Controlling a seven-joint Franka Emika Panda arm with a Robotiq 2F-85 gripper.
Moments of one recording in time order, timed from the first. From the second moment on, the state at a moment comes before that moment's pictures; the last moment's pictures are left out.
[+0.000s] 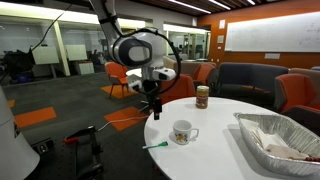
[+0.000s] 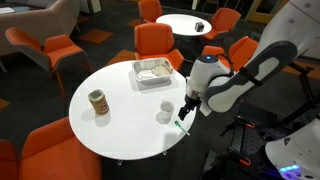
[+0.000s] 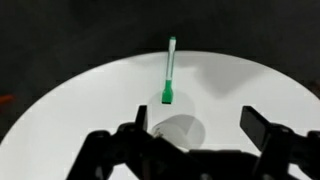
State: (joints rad) arm 0.04 0.28 0.03 -2.54 0.05 2.84 0.24
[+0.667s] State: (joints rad) arm 0.02 0.59 0.02 -2.38 0.09 2.95 0.22
